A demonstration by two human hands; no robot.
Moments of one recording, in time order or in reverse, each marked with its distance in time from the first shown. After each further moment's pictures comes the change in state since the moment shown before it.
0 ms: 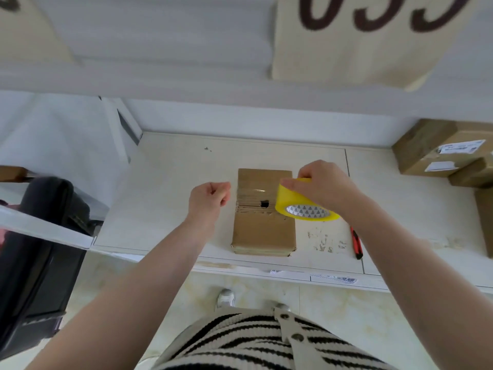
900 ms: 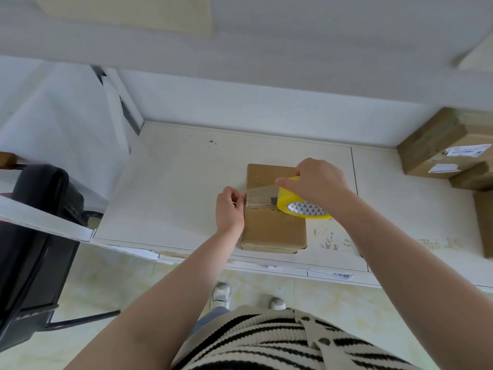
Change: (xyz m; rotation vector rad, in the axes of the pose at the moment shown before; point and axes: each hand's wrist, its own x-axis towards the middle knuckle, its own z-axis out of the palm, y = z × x) left_hand 0.016 -0.066 0.036 0.168 0.101 0.101; right_hand 0.021 -0.034 0.030 -0.328 0.025 0.079
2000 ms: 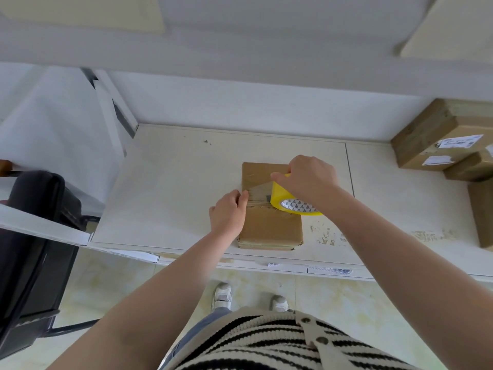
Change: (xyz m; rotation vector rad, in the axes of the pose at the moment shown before) left_hand -0.003 0.007 -0.006 0.442 -0.190 0.109; right_hand -0.003 -0.003 0.003 0.014 0.041 -0.004
